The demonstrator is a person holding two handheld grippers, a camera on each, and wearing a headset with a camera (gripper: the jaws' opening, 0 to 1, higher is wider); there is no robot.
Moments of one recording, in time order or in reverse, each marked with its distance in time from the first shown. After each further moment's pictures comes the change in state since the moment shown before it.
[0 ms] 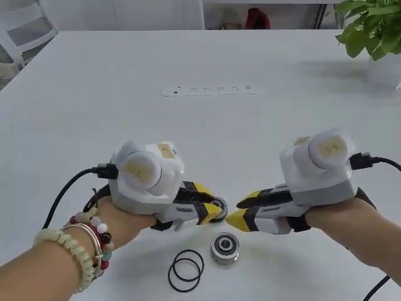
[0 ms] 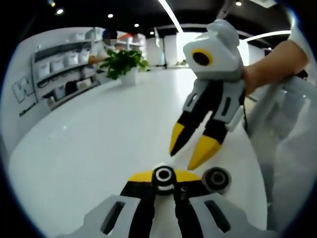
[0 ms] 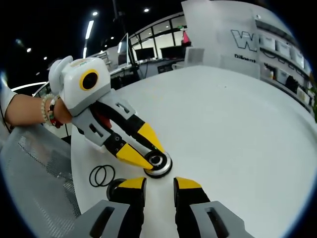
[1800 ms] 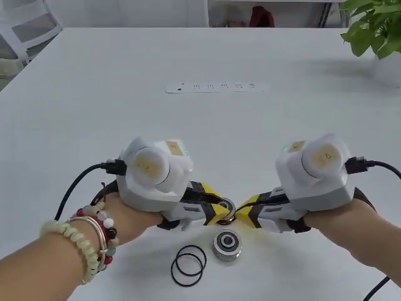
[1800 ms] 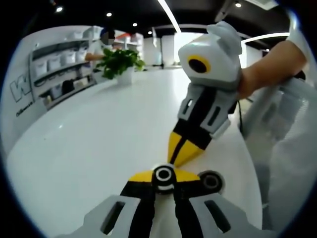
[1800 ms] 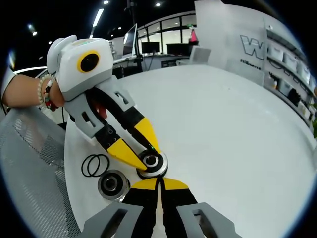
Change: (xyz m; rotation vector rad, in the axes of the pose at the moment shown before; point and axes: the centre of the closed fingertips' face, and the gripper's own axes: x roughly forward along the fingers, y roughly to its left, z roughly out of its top) left arm 0.004 -0.012 0.002 0.010 0.006 -0.035; right arm 0.005 -0.003 -0.011 -0.081 0.051 -0.037
